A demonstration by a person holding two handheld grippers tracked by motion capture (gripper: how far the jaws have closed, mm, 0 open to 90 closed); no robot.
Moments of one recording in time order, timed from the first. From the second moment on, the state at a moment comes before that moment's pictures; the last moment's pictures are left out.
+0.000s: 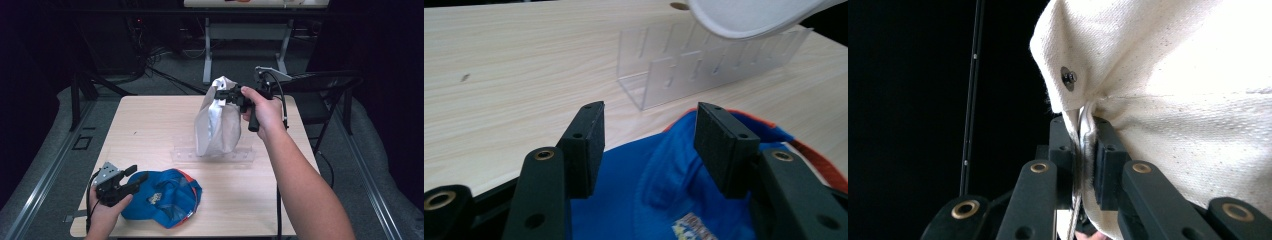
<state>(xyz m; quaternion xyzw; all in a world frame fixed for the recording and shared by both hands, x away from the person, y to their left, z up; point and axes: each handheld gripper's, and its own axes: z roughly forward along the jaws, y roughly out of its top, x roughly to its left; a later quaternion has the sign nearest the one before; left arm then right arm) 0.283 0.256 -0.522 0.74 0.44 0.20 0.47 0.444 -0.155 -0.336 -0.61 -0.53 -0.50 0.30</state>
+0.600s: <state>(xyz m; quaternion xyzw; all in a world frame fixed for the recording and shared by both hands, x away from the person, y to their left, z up) 0.290 0.220 -0.507 0.77 0.38 0.20 0.48 0.454 -0.134 -0.346 -0.62 -0.53 -0.50 0.29</state>
